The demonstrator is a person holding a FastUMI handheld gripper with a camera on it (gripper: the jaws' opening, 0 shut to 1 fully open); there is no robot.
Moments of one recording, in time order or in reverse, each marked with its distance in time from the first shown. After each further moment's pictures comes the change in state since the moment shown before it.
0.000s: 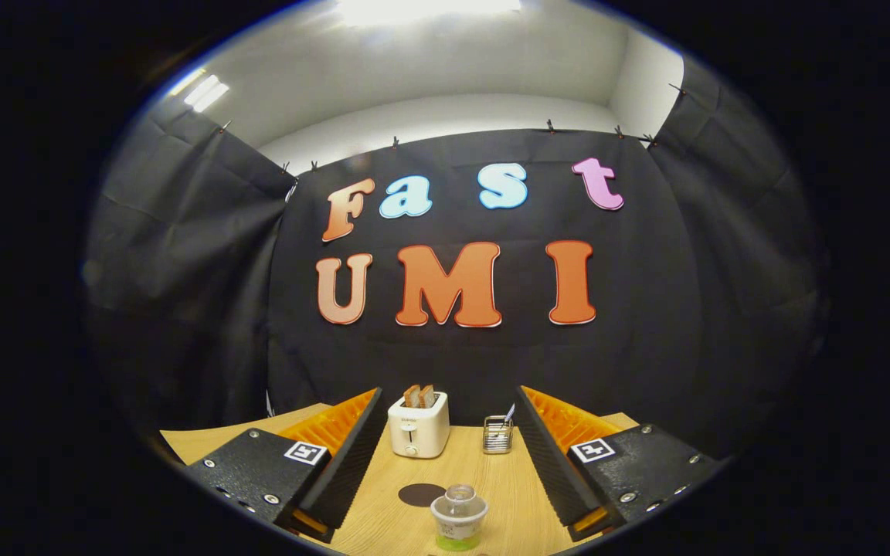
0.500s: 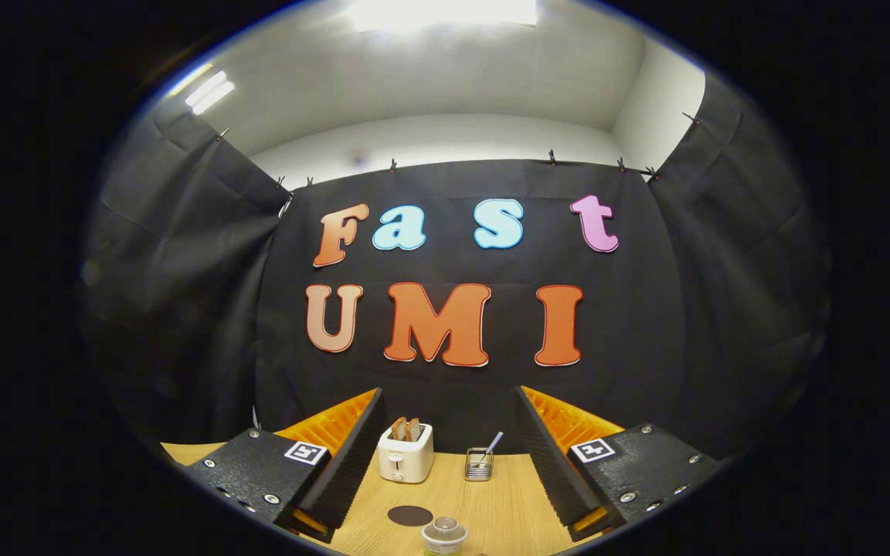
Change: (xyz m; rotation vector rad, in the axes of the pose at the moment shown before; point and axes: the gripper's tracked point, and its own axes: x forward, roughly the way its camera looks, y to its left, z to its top) arm -0.005 0.001 0.110 -0.053 -0.083 -0.031
